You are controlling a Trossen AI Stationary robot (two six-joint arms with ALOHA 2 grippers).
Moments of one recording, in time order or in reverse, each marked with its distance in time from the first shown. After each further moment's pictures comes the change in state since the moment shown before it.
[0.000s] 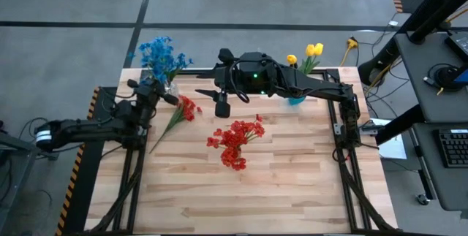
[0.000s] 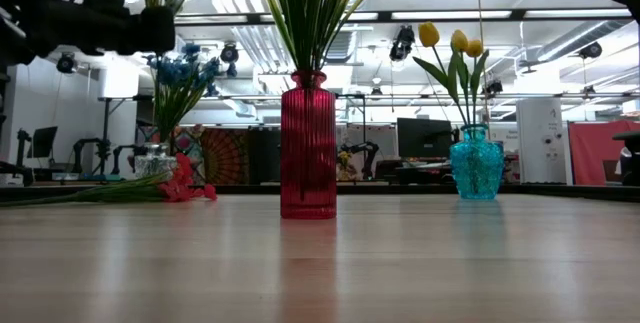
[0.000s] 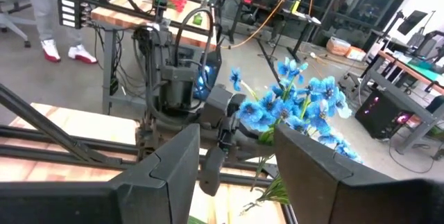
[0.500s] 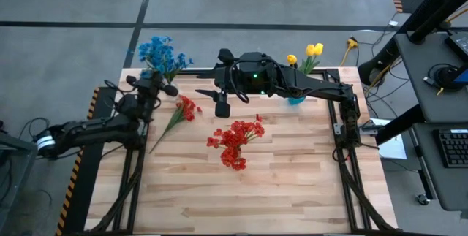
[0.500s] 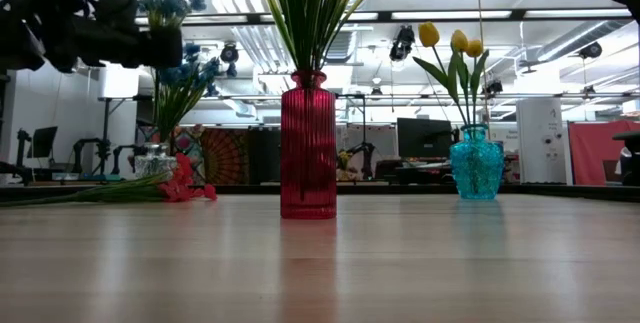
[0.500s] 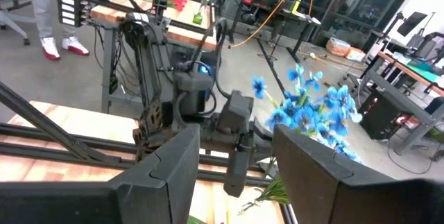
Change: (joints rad) left arm 0.211 0.108 0.010 0.009 0.057 -0.084; right arm 0.000 0.000 0.000 -0.001 0.000 -0.005
